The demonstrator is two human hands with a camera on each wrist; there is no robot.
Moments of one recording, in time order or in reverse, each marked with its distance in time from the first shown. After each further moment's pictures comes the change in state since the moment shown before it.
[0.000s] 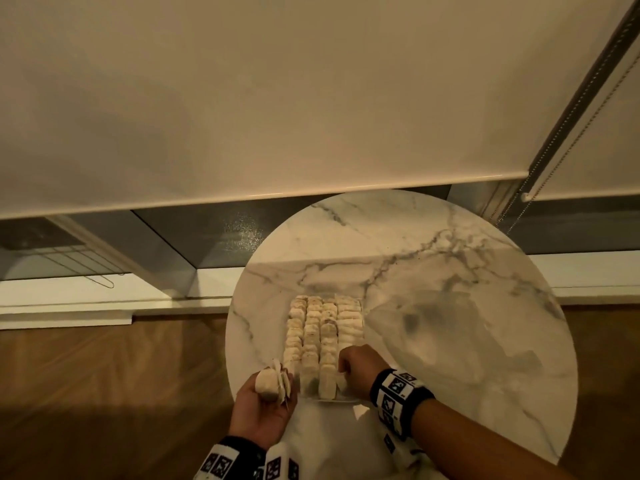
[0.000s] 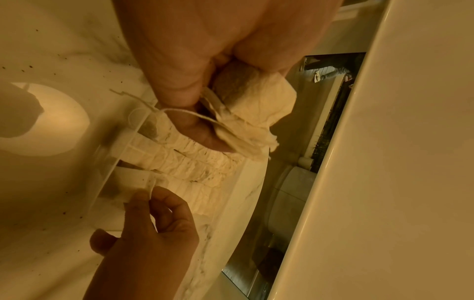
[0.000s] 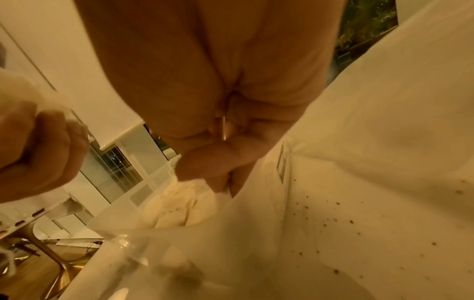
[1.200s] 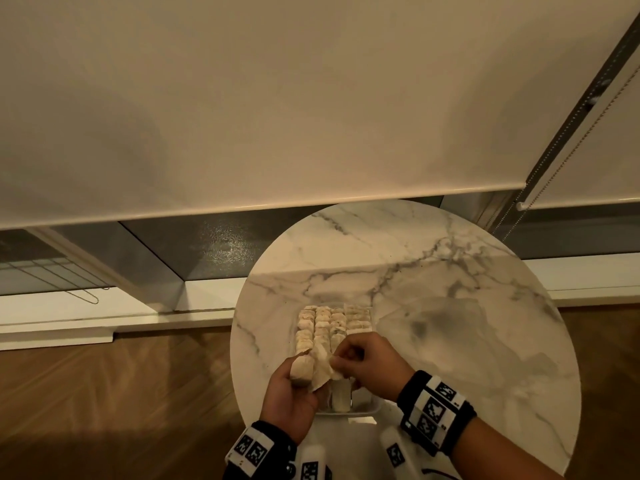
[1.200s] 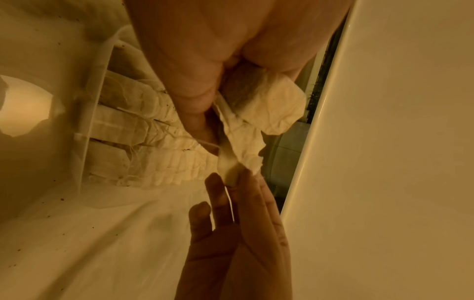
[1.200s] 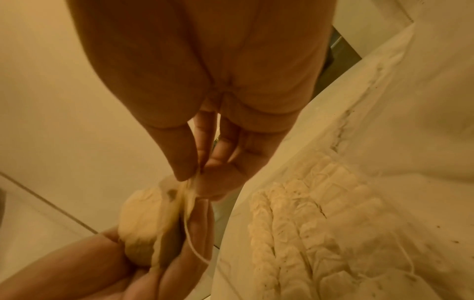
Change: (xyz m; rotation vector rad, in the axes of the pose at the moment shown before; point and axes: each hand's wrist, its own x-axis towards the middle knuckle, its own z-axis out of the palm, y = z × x) left_hand -0.015 0.001 0.047 0.200 -0.307 0.071; right_hand -0.037 -0.054 -0.040 0.673 0.167 -0.144
